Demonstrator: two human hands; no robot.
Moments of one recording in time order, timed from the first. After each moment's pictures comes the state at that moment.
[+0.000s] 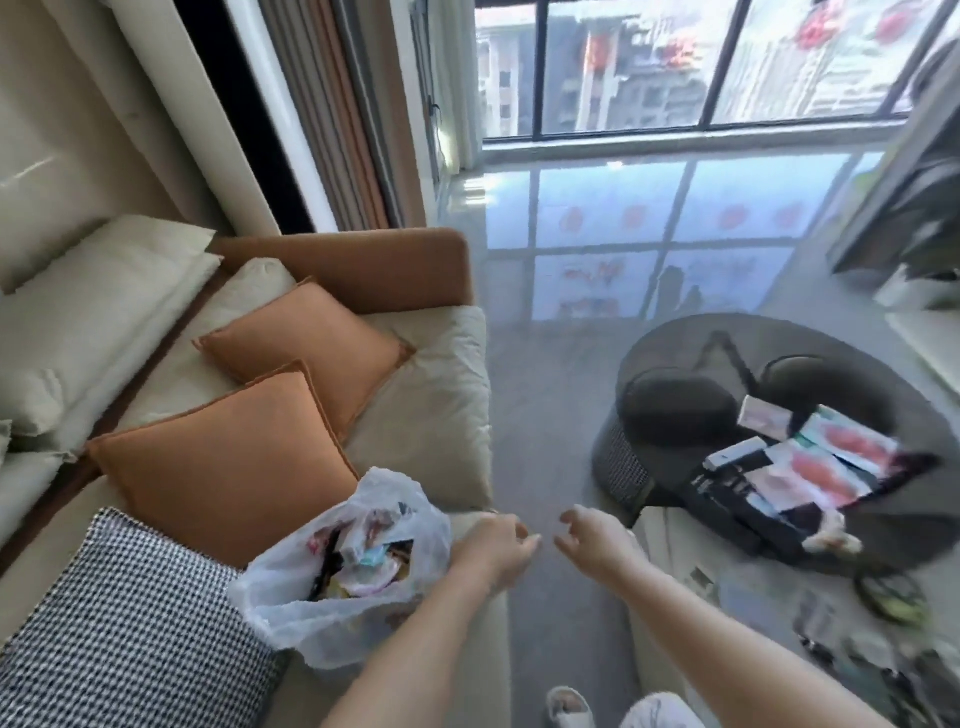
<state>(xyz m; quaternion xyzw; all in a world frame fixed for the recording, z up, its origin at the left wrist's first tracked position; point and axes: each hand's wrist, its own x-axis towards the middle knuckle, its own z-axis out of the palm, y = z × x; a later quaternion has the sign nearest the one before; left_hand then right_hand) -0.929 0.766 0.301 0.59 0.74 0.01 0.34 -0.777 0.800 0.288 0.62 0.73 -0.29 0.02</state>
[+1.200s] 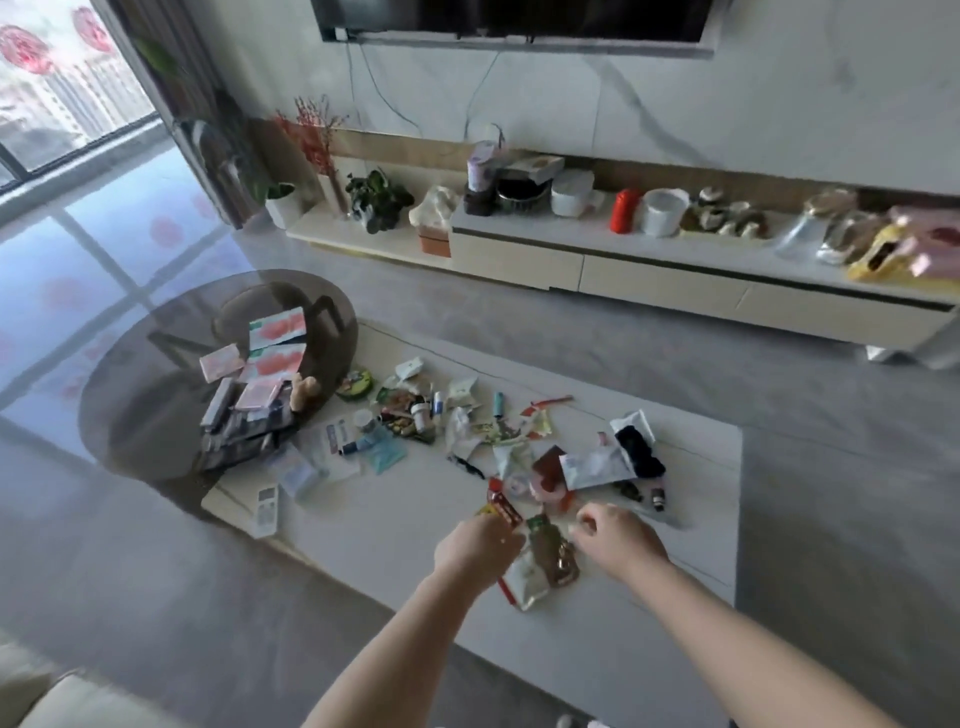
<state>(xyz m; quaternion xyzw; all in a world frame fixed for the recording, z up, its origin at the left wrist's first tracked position) -0.472 0.371 0.285 0.88 0.31 -0.21 0.30 -0.369 0.217 0.281 0.93 0.22 -0.27 -0.12</state>
